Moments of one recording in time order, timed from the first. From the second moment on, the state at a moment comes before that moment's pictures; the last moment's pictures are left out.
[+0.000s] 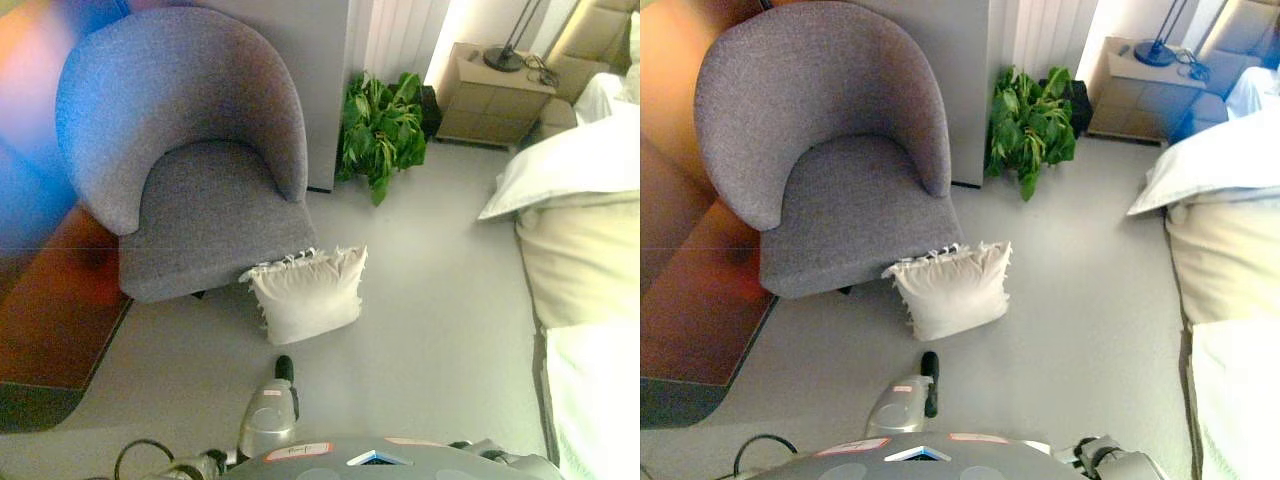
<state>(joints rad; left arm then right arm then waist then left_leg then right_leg) -0.04 0.25 -0.16 1.33 -0.28 0.24 0.00 -0.05 -0.19 0.30 1.39 -0.05 0.27 0.00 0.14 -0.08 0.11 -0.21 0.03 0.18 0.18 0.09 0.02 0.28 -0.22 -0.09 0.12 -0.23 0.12</state>
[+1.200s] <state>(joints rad) -0.32 0.25 -0.34 1.28 -0.41 0.25 0.07 -0.74 -0.28 0.66 1.16 -0.40 0.30 -0.41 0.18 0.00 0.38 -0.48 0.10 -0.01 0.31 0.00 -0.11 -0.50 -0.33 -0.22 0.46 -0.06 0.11</state>
